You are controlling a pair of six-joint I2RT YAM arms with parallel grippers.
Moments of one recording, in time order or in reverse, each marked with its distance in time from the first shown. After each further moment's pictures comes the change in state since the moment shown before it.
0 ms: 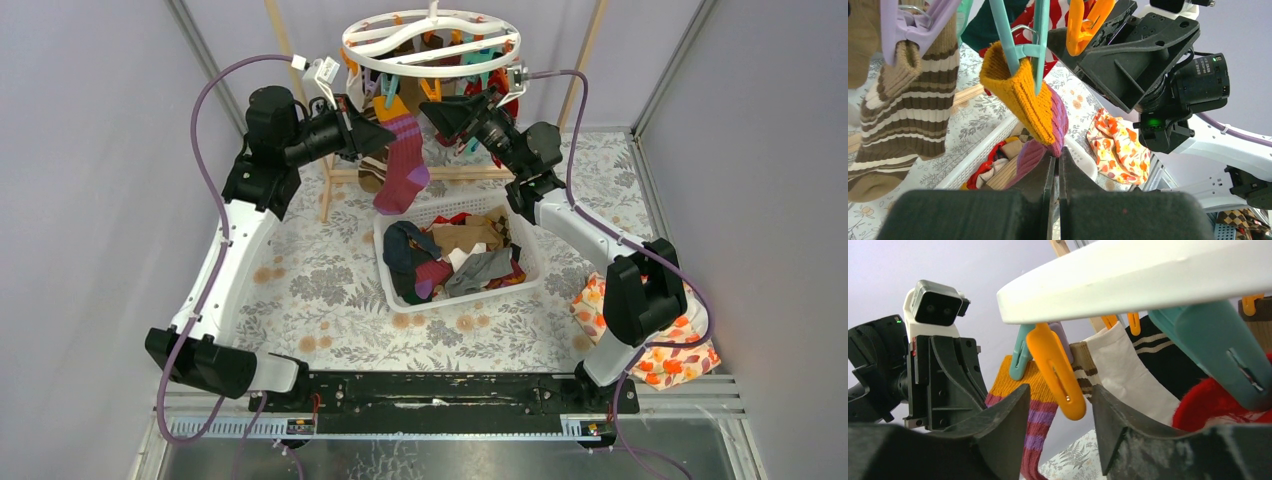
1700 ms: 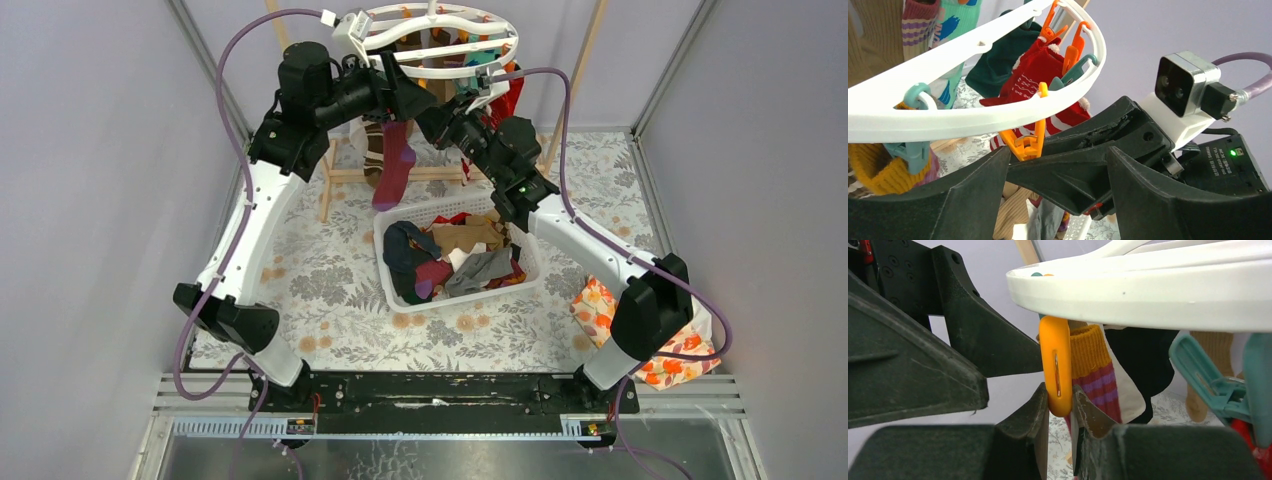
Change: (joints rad) left arm -0.112 0.254 0.425 -0.129 -0.156 0.005; right arm 0.153 -0.071 0.089 -0.393 0.300 -0.354
